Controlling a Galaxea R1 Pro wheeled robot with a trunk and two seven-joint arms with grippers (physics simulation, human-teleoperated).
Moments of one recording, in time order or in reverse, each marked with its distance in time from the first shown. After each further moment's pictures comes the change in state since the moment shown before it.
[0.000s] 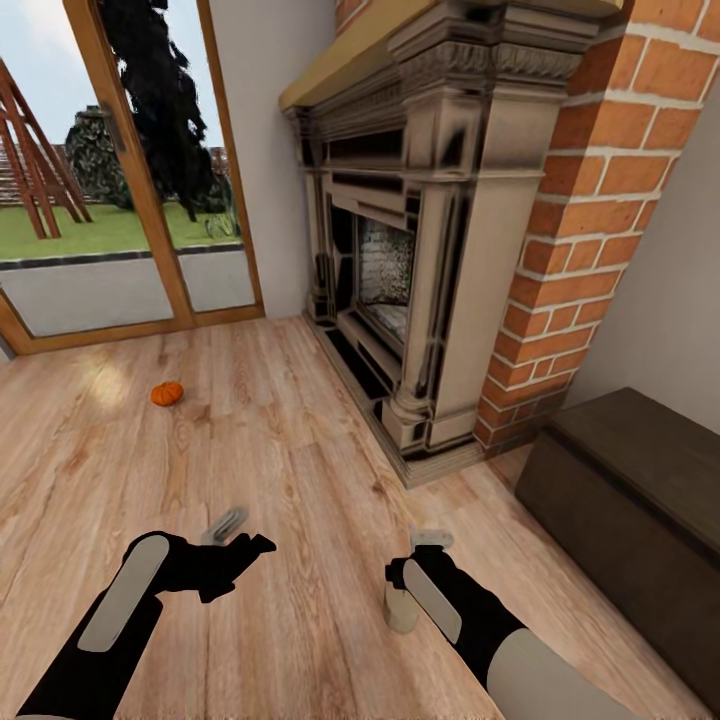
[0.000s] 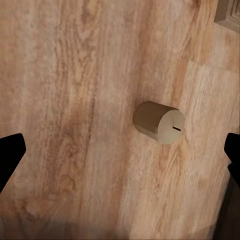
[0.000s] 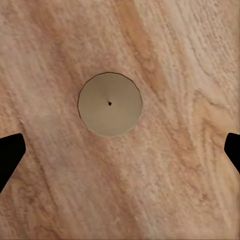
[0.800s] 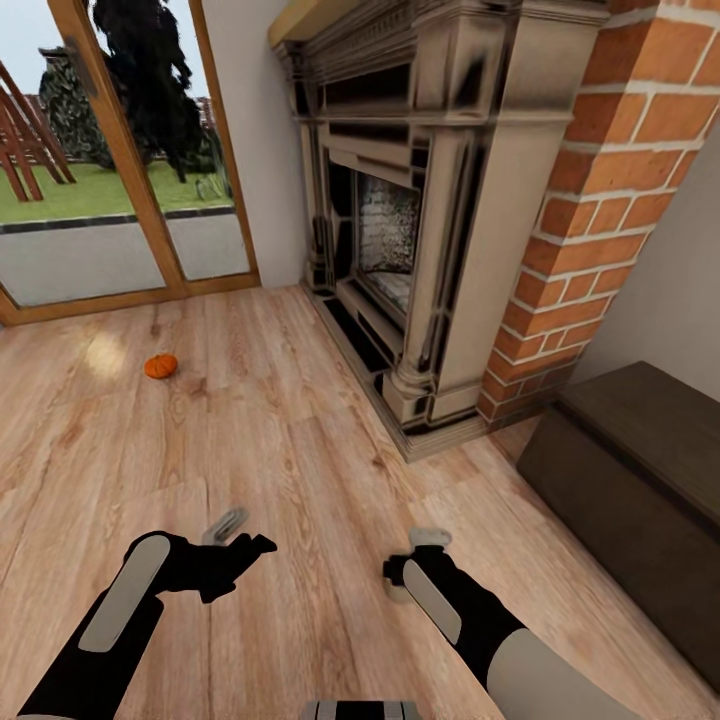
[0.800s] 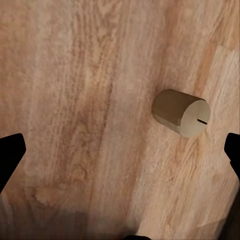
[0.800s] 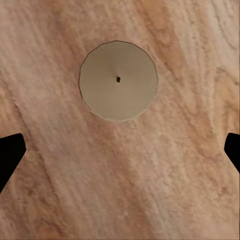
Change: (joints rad) left arm -0.001 -0.001 -0.004 -0.001 0.000 0.000 0.000; right arm 0.000 0.000 0.001 0.002 0.007 -0.038 0.033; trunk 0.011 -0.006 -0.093
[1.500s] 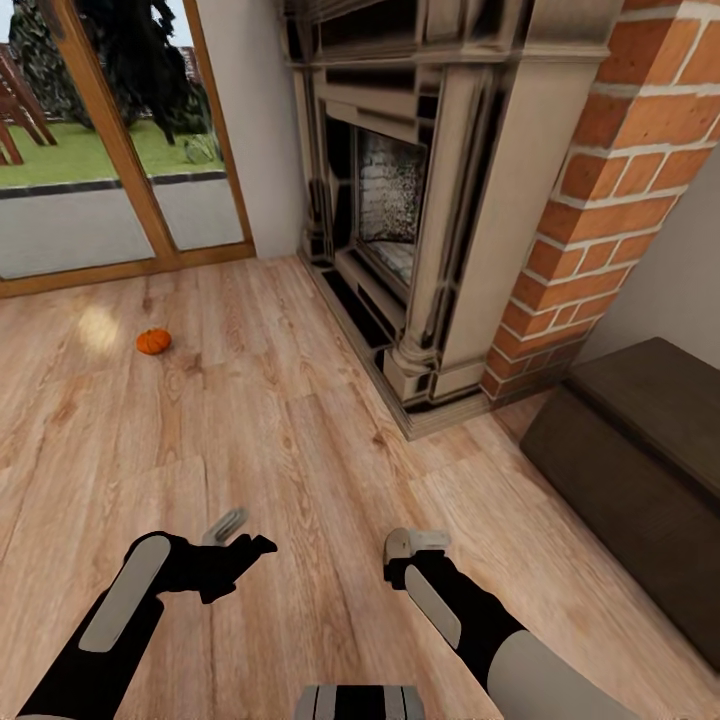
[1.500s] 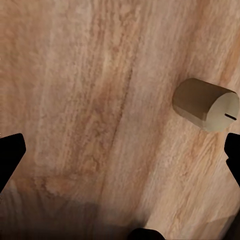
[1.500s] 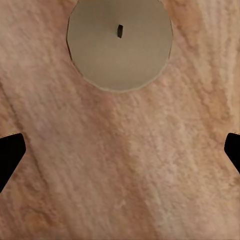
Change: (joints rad) left arm 0.000 0.000 0.000 0.003 0.001 0.000 0.000; right arm 0.000 0.000 -0.001 0.035 0.048 -0.019 0.055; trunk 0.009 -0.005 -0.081
